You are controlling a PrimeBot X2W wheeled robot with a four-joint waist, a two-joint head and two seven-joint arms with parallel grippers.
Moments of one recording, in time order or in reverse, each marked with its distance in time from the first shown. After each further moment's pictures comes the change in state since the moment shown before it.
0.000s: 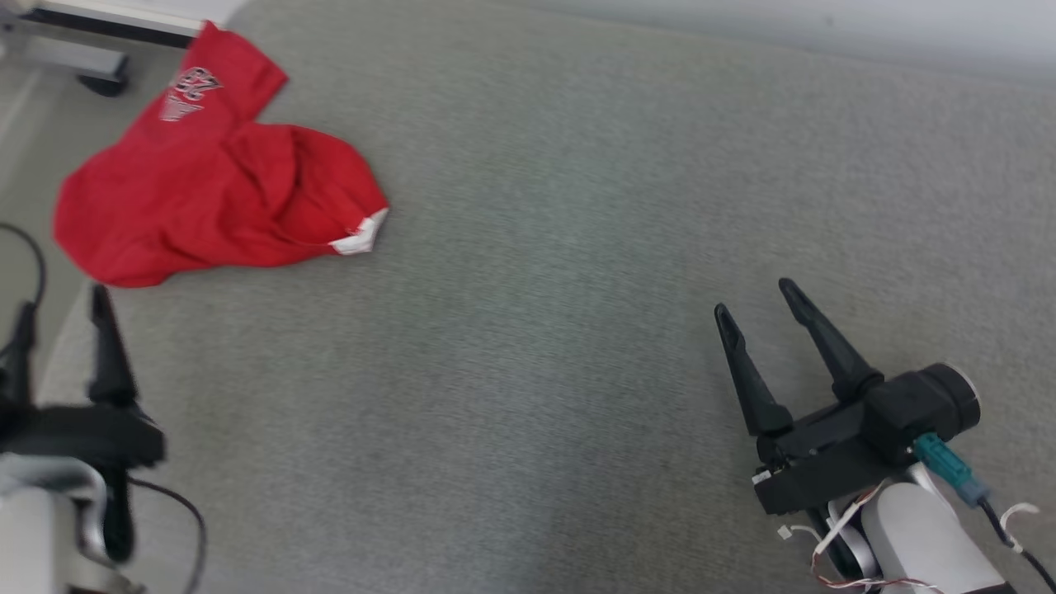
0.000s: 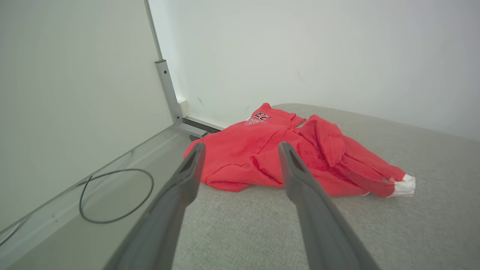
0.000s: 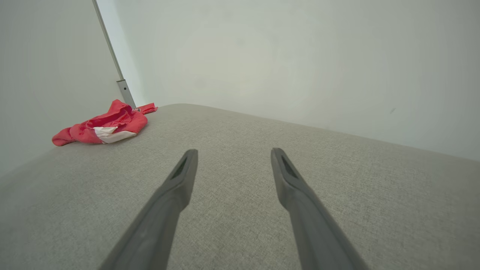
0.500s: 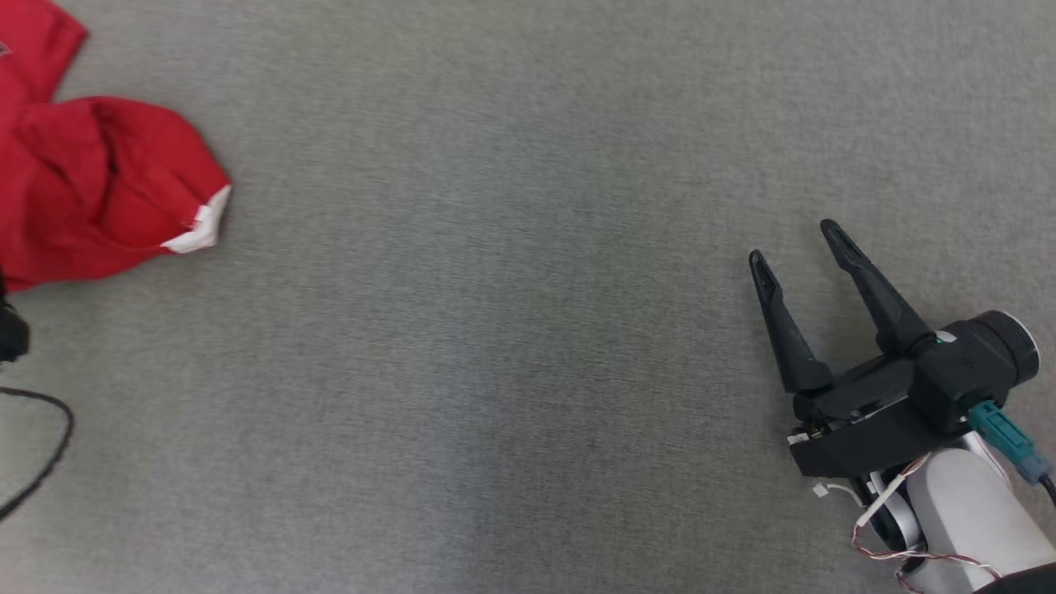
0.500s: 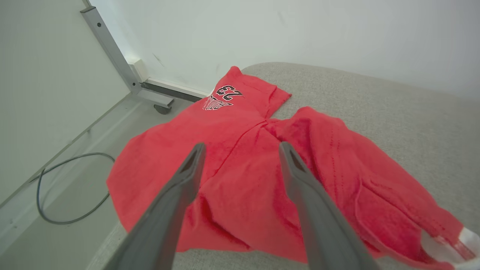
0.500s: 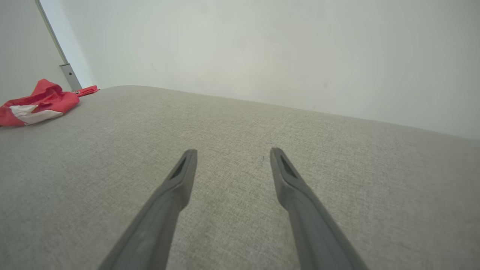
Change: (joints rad) left arm -0.325 0.283 -0.201 0.254 -0.284 -0.011 0.190; right arm -0.039 -0.082 -0.019 -0.139 0.010 0.000 0.052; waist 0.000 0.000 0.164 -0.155
